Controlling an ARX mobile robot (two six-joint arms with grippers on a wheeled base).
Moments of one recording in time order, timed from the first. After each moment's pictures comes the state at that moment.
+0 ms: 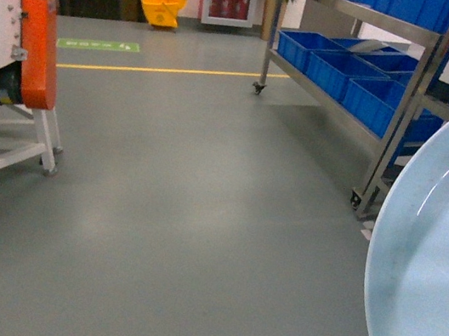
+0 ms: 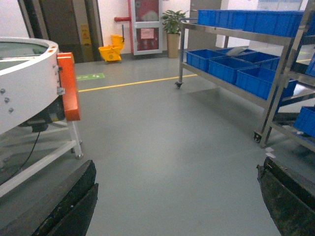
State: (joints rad) left arm 0.00 0.01 0.01 0.00 0.00 0.00; right arm 0.15 0.25 0.01 0.35 0.00 -0.17
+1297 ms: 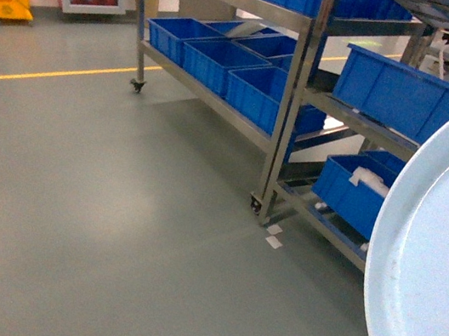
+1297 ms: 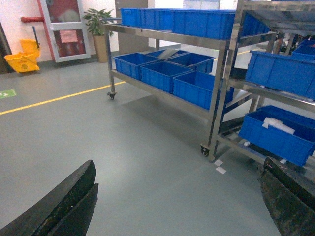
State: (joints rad) left arm 0.00 0.01 0.01 -0.01 0.00 0.00; right arm 0.15 0.25 0.01 0.35 0.00 -0.17
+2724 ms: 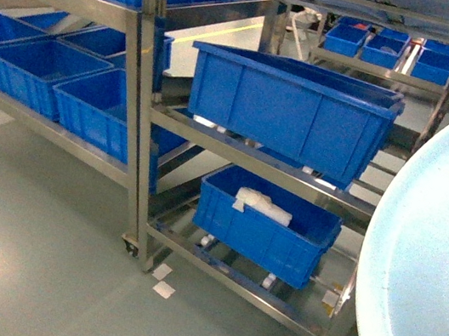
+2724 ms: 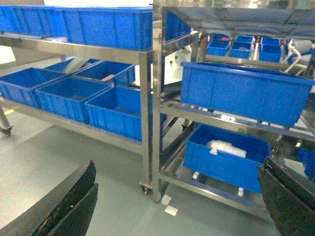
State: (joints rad) left arm 0.00 0.01 0.01 -0.01 -0.01 0.00; right arm 0.15 0.26 0.01 0.35 -0.01 -0.17
